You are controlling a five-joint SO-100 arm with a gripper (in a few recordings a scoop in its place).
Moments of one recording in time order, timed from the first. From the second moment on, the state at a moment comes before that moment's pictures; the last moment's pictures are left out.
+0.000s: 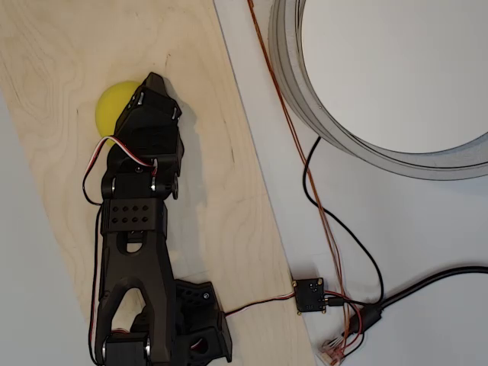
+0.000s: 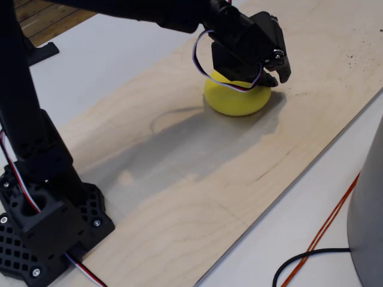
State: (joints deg) arm 101.2 76.1 110.7 22.9 36.1
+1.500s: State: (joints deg) arm 98.3 103.6 126.8 24.3 31.3
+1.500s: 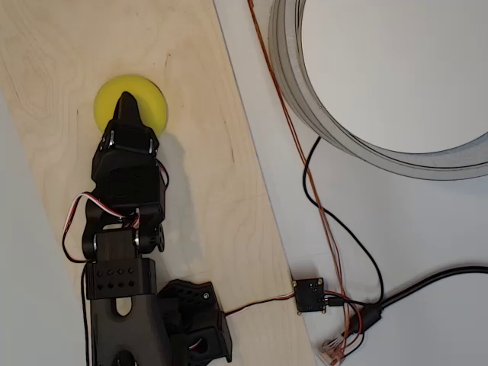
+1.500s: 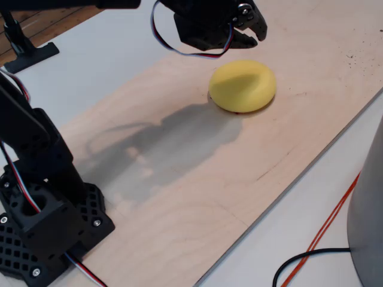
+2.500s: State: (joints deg) arm 101.0 126.6 152.9 23.6 32.5
